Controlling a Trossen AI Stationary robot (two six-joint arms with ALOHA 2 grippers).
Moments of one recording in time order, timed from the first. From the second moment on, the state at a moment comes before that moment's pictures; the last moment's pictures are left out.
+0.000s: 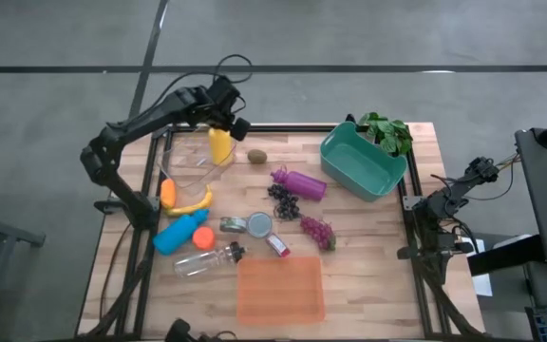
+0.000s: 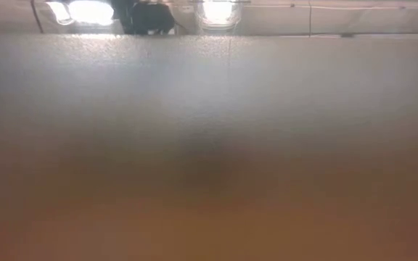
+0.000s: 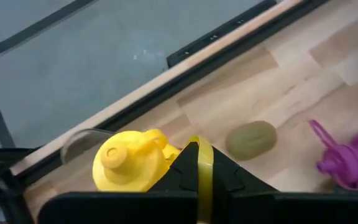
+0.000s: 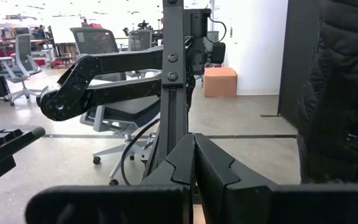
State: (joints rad) left arm 0.63 1.63 1.53 -0.98 -0.23 -0.30; right arm 0.61 0.01 0.01 0.04 -1.05 0.10
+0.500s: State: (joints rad) left arm 0.57 1.61 1.53 -1.09 -0.22 -0.43; right arm 0.61 0.01 0.01 0.04 -1.05 0.10
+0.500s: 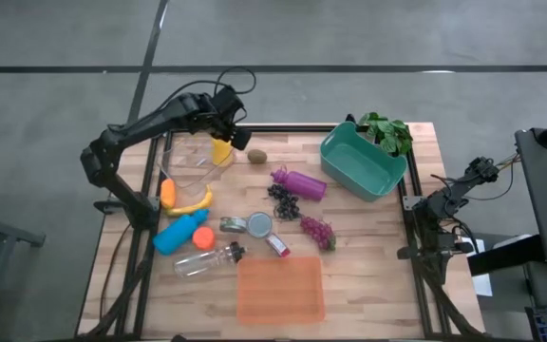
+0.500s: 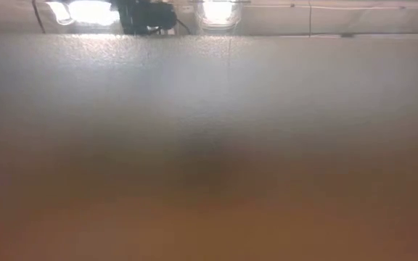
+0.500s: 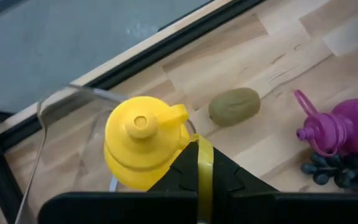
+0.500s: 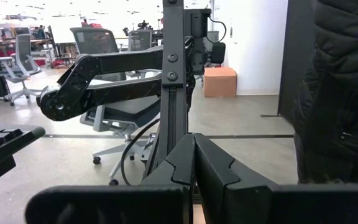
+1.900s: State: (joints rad) left arm 0.57 1.56 1.55 -1.12 -0.19 -0.43; right arm 0.61 0.01 0.01 0.04 -1.05 0.10
